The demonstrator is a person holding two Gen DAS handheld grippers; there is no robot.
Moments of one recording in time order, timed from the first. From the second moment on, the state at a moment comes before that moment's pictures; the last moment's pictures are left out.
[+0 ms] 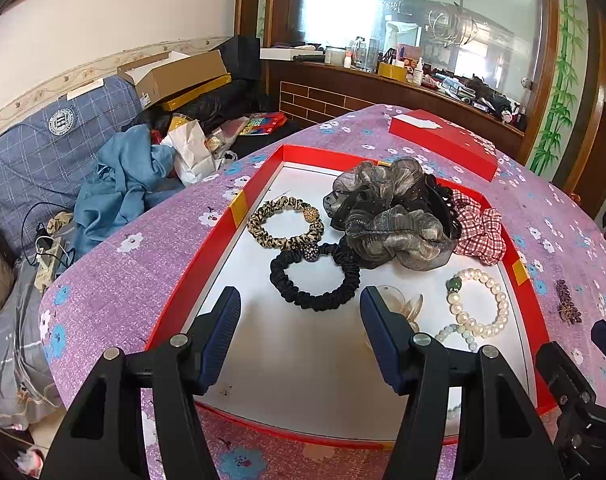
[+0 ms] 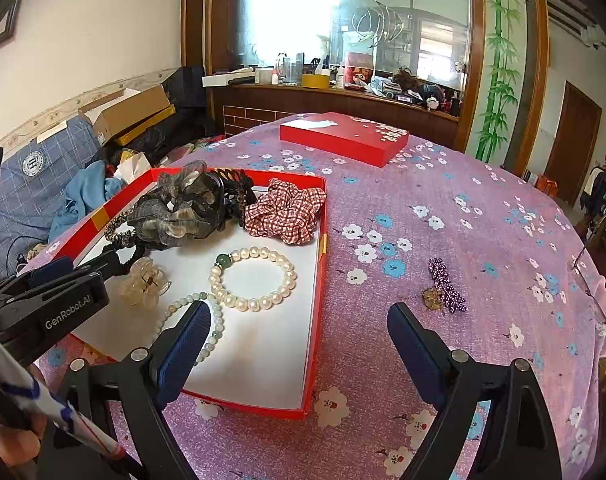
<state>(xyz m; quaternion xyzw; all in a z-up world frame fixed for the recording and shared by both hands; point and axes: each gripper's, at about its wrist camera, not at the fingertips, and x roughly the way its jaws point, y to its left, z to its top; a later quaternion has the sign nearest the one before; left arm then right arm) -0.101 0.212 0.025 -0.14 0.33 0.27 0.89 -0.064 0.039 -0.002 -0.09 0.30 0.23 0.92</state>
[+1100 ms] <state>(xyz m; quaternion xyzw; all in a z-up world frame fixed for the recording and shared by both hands) -0.141 0.207 0.075 -0.07 0.31 0.33 0.89 -0.063 0.033 -0.003 -0.09 0.30 0.22 0.92</state>
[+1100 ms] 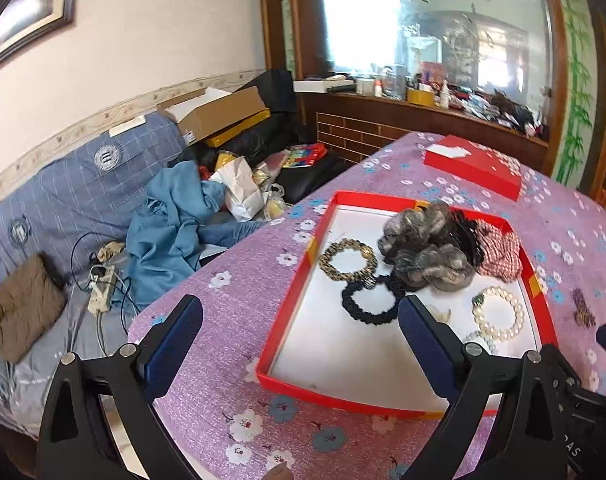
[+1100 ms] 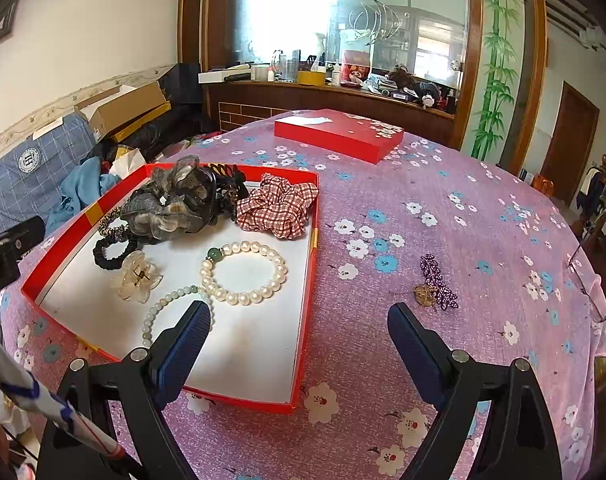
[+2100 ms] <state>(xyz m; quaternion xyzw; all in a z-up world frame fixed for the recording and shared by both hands) -0.126 0.189 0.055 -0.01 0.35 0.36 0.86 -0.062 0.035 -0.004 -0.10 0.30 0.22 0.92</state>
